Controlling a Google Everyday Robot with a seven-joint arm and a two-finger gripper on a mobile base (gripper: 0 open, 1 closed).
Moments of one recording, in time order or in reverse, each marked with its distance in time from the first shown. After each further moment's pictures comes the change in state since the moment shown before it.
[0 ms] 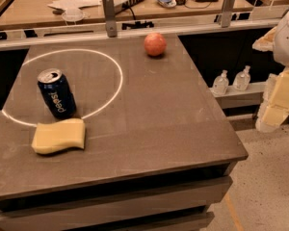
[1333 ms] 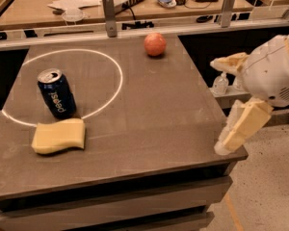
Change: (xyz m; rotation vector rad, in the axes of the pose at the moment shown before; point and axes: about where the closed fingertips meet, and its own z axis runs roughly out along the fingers) arm -0.069 0.046 0.036 -0.065 -0.432 -0.100
